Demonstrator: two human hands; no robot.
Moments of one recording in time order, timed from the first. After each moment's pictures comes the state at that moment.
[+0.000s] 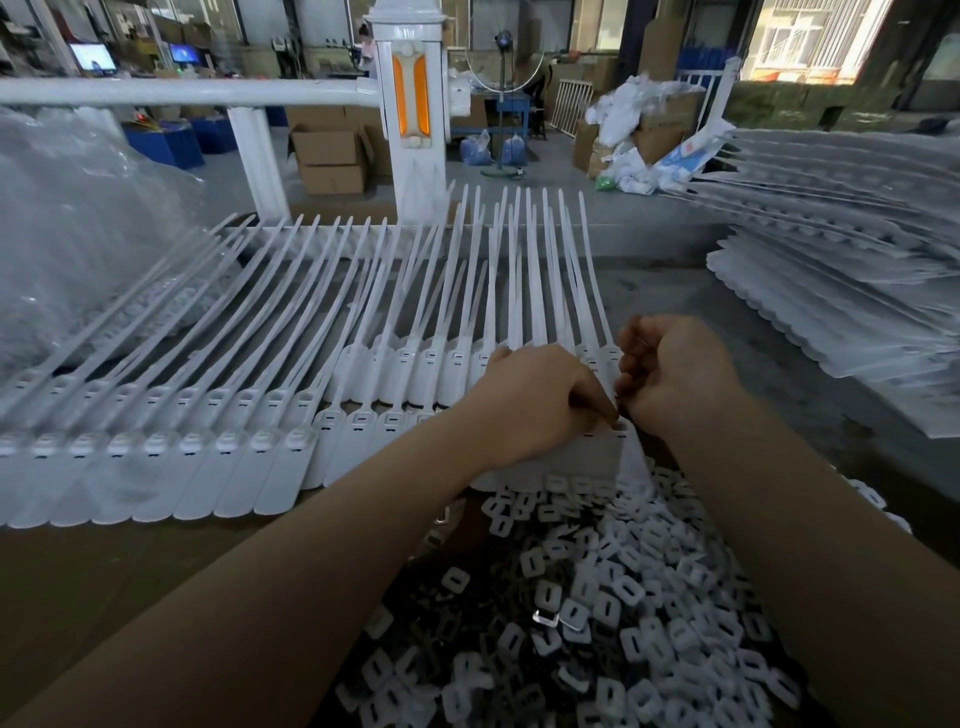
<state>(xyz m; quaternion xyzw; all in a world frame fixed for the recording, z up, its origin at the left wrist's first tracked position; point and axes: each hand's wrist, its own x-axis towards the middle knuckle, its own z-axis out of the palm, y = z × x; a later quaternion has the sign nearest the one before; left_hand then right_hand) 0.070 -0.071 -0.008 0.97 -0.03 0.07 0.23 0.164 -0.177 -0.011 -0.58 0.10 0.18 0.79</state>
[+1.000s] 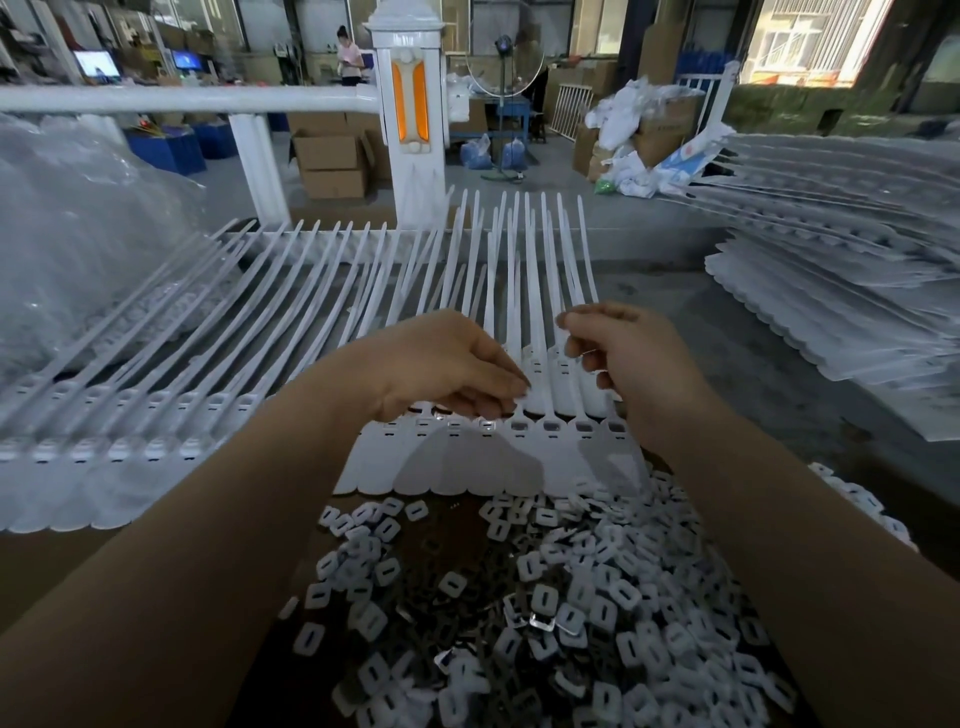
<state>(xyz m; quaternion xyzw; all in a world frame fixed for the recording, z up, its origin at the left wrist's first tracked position) 0.047 -0.008 0.021 0.85 0.09 -0.07 0.51 0.138 -0.175 -0.002 -0.74 -0.17 0.11 0.64</state>
